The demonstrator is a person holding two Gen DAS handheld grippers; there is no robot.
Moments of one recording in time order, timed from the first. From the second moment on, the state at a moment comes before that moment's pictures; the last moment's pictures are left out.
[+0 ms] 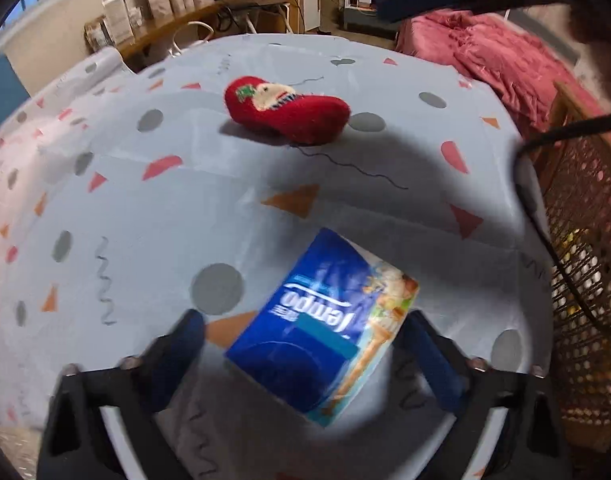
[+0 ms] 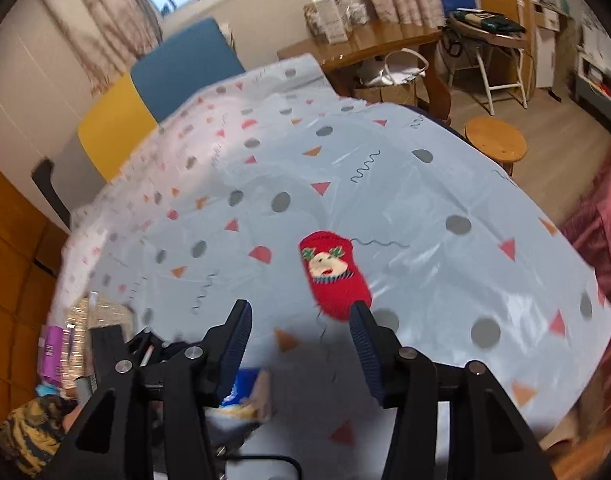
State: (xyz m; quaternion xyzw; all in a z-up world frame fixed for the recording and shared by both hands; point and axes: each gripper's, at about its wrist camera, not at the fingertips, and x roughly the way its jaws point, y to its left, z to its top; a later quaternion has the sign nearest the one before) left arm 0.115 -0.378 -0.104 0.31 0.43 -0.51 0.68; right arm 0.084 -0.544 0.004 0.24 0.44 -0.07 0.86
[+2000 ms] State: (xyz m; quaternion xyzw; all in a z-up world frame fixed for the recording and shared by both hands) left arm 0.124 -0.010 0.104 0.01 0.30 -0.13 0.95; right arm 0.155 -0.416 -0.101 0.04 0.56 -0.09 0.82
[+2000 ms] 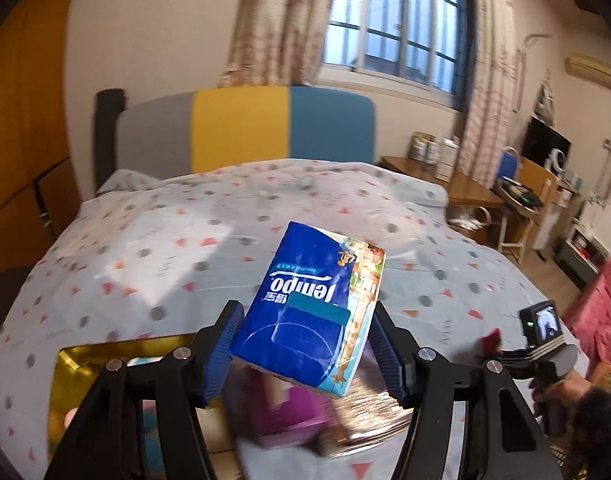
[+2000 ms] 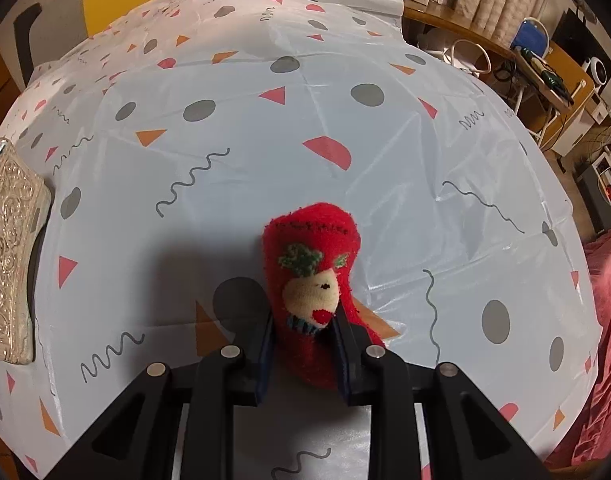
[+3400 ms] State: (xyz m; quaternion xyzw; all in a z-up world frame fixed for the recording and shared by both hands) left arm 0.097 0.240 -0.023 -0.13 0.39 0.09 0.91; right arm 0.159 -0.365 -0.101 -0.02 0.56 -0.17 0.81
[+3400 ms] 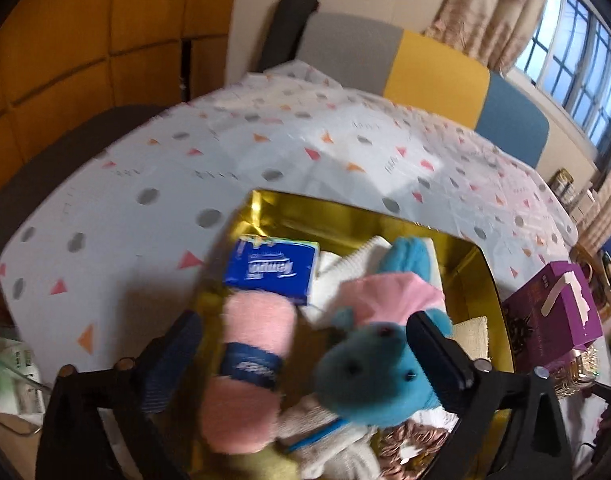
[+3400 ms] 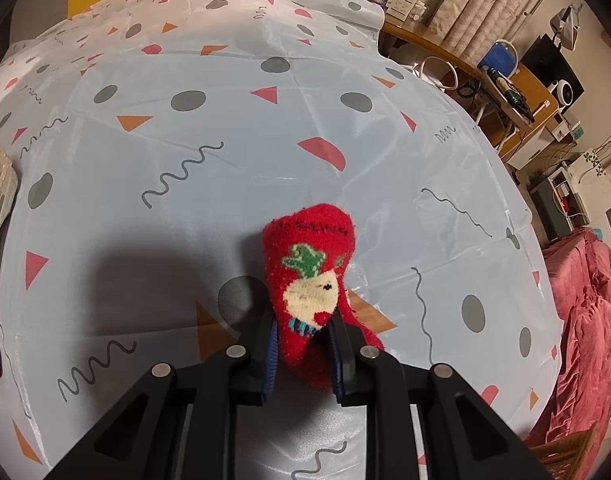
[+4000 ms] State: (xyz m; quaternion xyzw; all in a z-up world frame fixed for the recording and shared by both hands) left arm 0.036 0.183 0.009 -0.08 0.33 0.11 0.94; right arm 0.152 -0.367 -0.086 0.08 0.57 -0.12 0.81
